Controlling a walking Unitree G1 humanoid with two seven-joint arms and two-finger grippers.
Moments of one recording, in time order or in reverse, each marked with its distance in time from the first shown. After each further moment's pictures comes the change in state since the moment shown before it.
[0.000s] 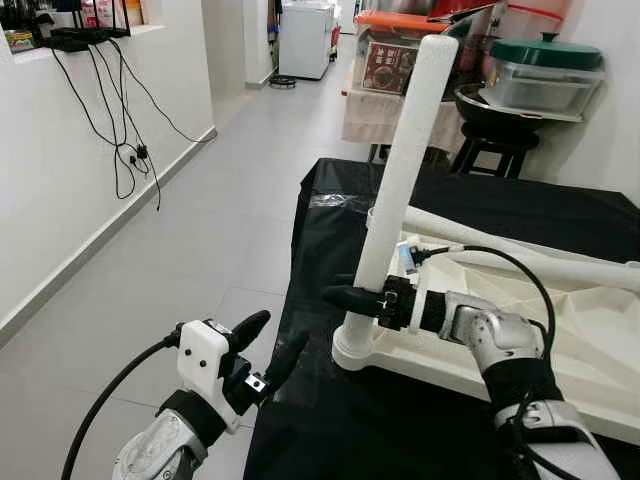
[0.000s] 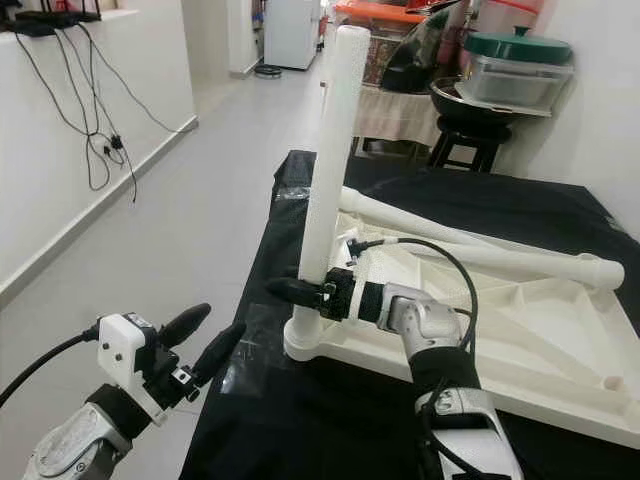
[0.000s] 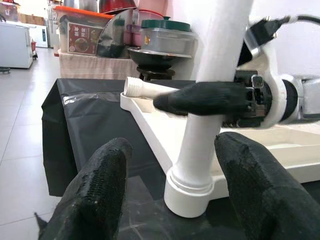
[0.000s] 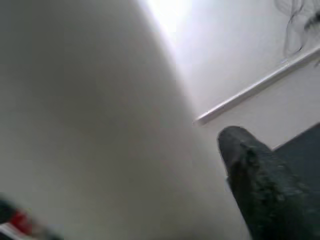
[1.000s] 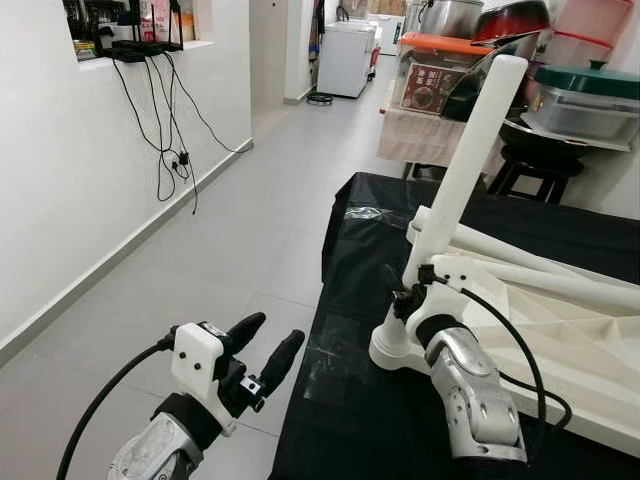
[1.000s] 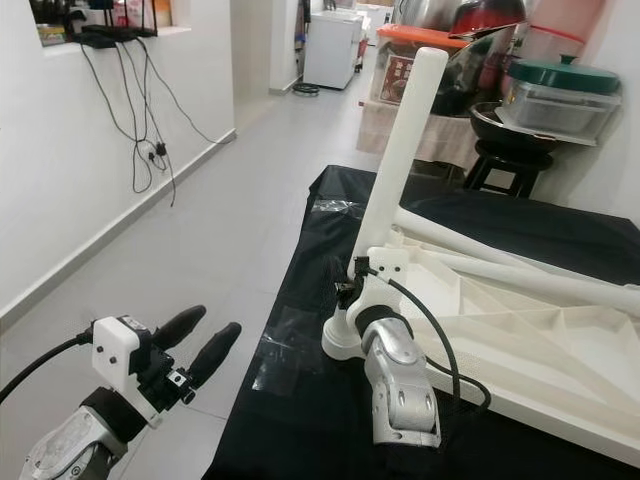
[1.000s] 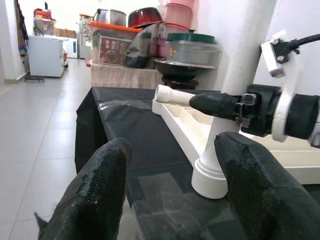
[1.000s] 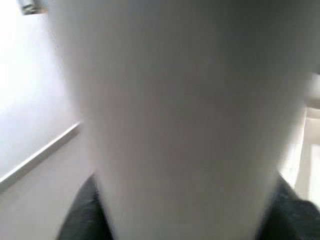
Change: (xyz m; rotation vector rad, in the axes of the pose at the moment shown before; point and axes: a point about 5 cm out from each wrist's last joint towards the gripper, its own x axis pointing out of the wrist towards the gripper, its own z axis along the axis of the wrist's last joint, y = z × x) left arm -0.004 0.004 0.001 0.007 0.001 0.015; right arm -0.021 0.017 -0.019 -0.236 -0.189 -0.922
